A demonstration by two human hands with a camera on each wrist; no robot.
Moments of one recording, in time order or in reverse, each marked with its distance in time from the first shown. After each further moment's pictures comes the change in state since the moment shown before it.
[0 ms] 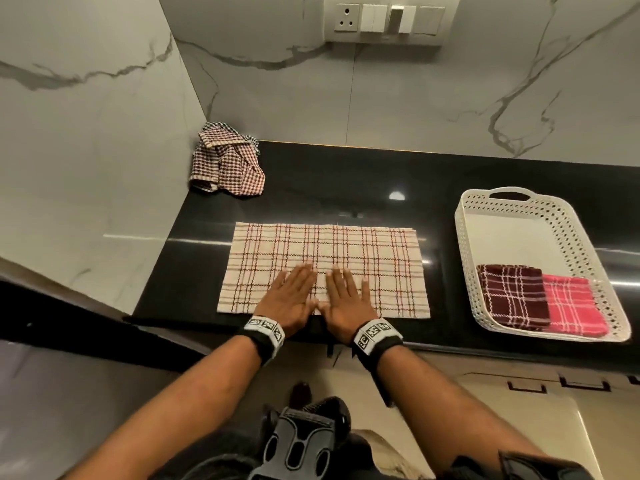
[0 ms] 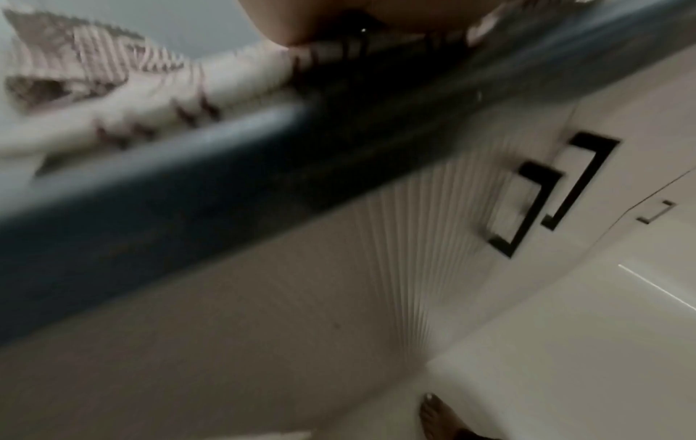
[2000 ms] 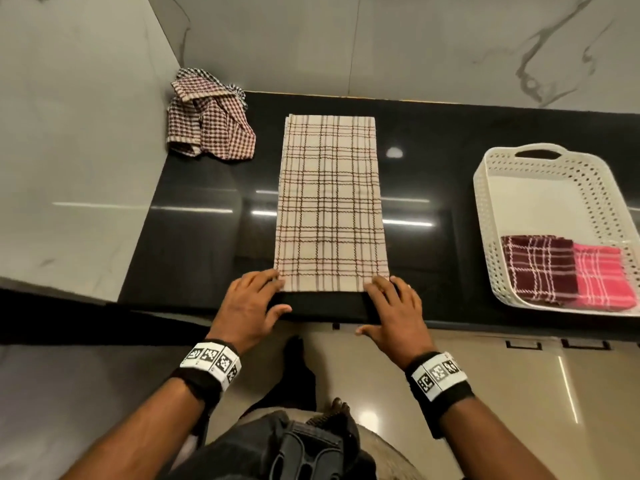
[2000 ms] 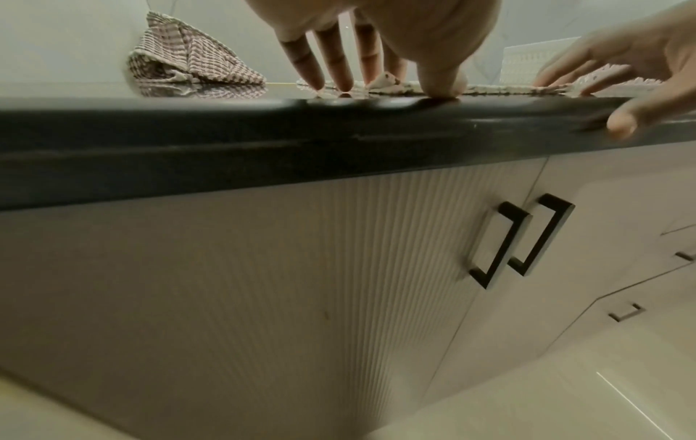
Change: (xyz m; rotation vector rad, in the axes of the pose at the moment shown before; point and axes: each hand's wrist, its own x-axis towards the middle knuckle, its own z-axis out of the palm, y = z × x) left_hand -0.061 -0.050 0.027 -0.225 0.355 0.034; right_hand -0.067 0.047 0.041 0.067 0.334 0.022
